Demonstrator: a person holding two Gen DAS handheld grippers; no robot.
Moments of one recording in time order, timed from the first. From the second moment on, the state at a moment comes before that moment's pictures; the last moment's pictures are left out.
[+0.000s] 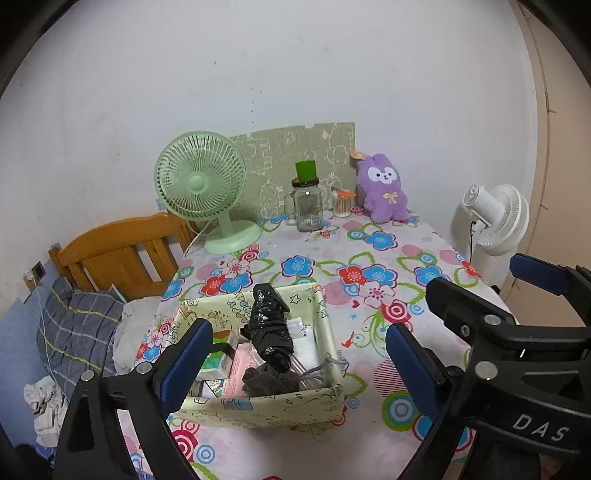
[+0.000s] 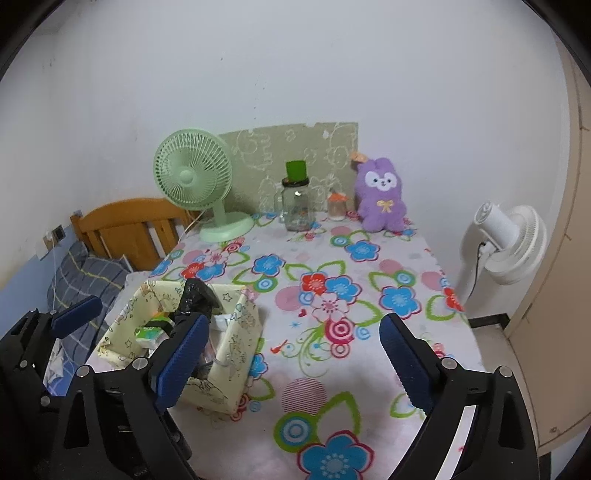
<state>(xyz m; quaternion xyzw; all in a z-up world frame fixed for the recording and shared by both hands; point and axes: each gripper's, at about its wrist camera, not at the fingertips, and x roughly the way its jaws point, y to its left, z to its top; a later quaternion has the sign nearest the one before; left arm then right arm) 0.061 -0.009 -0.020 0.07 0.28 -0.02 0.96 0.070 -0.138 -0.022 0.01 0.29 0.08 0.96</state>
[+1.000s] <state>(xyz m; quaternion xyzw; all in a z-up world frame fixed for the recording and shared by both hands) -0.003 -0.007 0.015 0.03 0.22 -0.01 0.98 -0.012 -0.200 0.012 0.04 0.21 0.01 0.98</state>
